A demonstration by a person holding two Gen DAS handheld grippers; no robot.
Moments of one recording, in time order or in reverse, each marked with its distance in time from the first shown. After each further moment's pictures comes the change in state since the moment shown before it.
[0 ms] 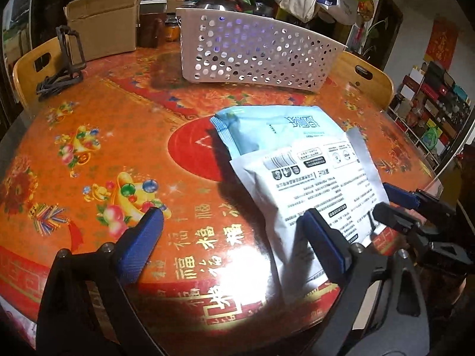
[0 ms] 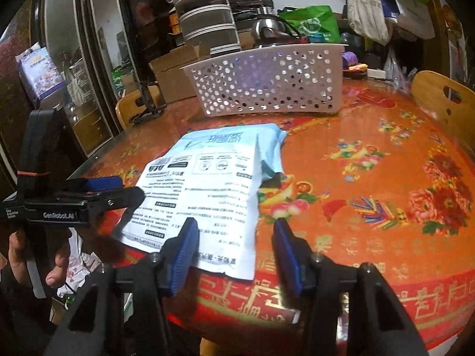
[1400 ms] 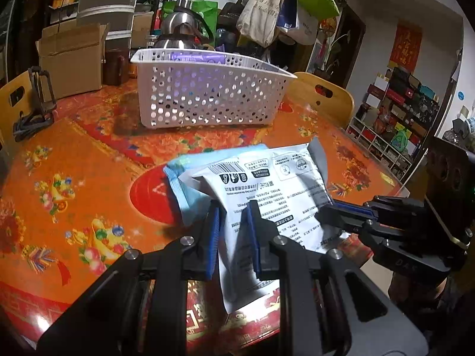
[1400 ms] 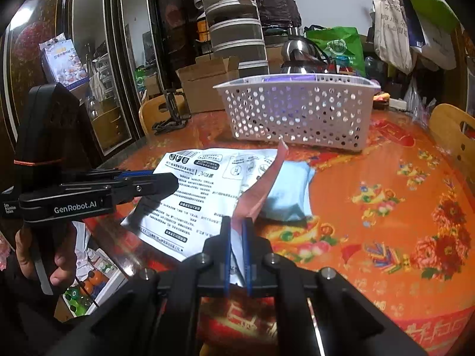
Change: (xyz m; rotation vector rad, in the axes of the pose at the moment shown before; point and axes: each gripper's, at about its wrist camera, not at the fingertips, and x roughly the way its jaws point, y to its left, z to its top) left arm -0.034 -0.029 0.034 0.088 -0.120 -0.156; right arm -0.015 0.024 0.030 -0.101 -0.056 0.050
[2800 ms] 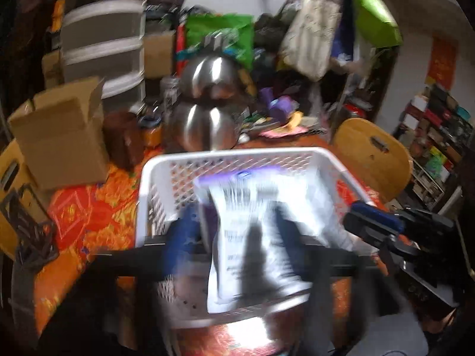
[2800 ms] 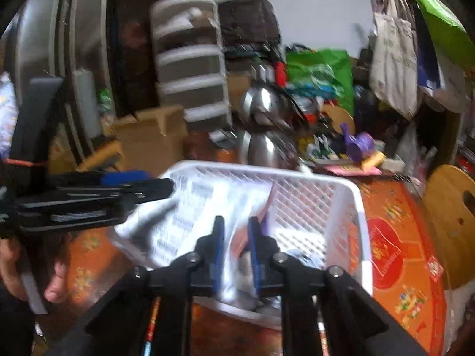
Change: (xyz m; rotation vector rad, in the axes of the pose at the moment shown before) left arm 0.151 0.081 0.282 -0.060 -0.005 0.183; right arm 0.125 -0.114 0.236 0.002 -0.023 -0.143
